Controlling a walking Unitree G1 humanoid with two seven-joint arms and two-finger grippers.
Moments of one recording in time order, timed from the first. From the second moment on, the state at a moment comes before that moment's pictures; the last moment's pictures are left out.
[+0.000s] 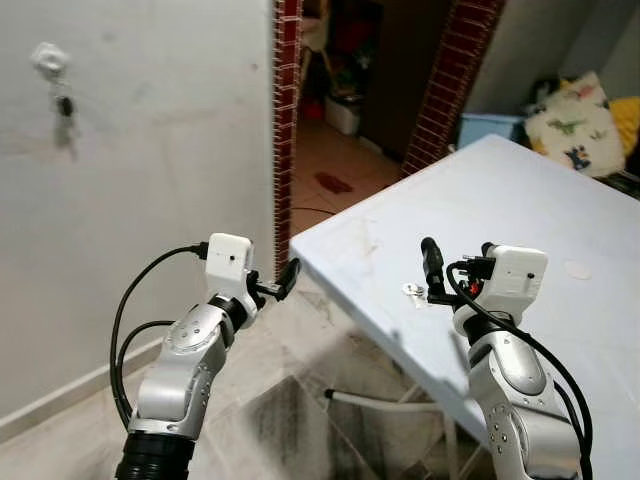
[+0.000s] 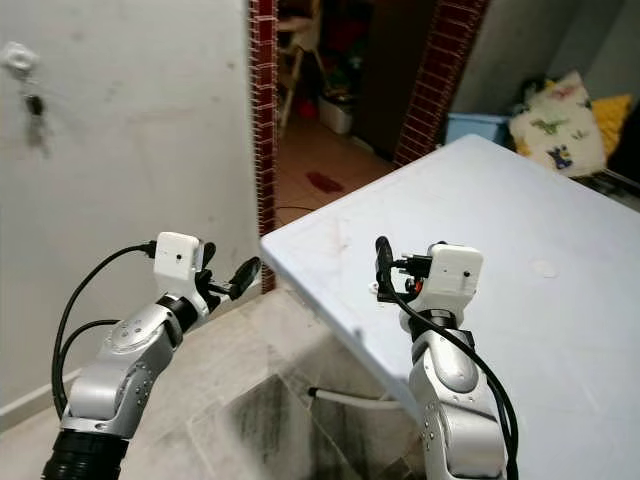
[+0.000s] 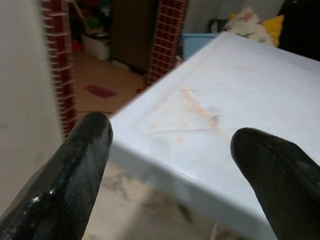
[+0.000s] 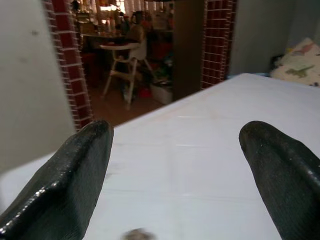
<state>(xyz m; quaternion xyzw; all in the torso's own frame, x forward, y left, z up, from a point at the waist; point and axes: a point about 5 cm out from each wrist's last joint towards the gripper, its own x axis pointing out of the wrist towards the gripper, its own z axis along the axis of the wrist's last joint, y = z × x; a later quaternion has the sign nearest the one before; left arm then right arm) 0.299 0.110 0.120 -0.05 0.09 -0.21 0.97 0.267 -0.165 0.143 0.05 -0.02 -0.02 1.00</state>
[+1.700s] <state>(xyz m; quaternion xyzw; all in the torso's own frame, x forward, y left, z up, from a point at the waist) 0.242 0.167 0.095 0.01 0.15 -0.18 0.97 0.286 -0.141 0.122 0.01 0.09 0.11 0.99</state>
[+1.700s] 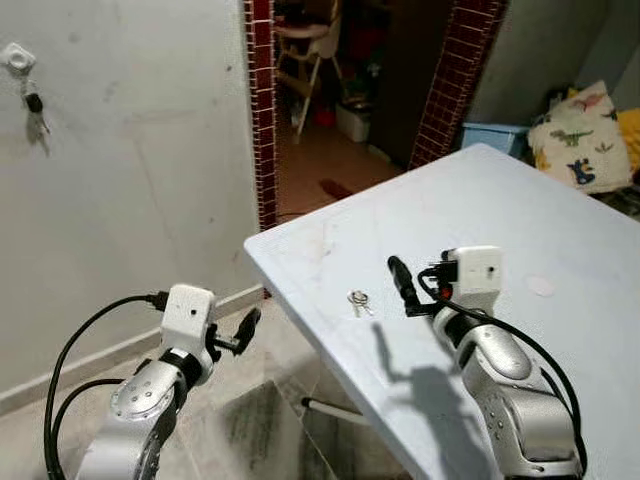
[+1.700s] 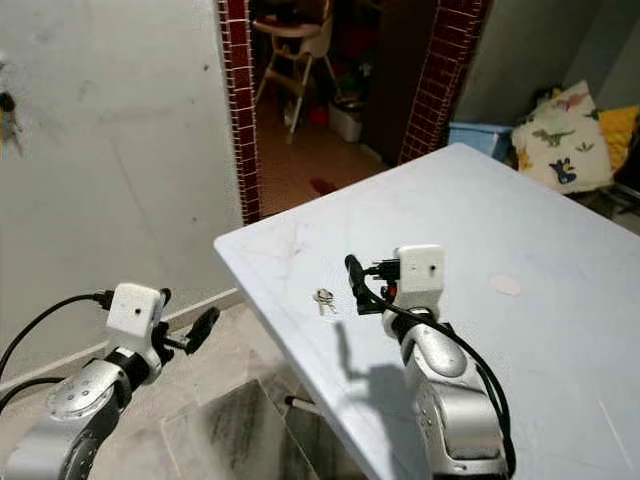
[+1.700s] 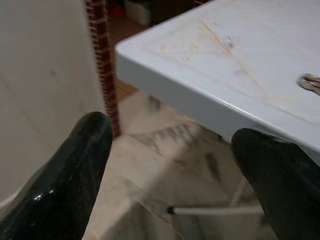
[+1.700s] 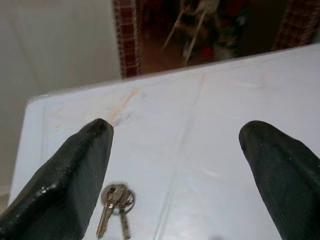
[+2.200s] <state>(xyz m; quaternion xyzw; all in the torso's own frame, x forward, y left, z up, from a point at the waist) 0.239 0.141 0.105 -0.01 0.15 -0.27 0.95 0.304 -0.134 0.101 -0.09 0.15 0.17 0.97</state>
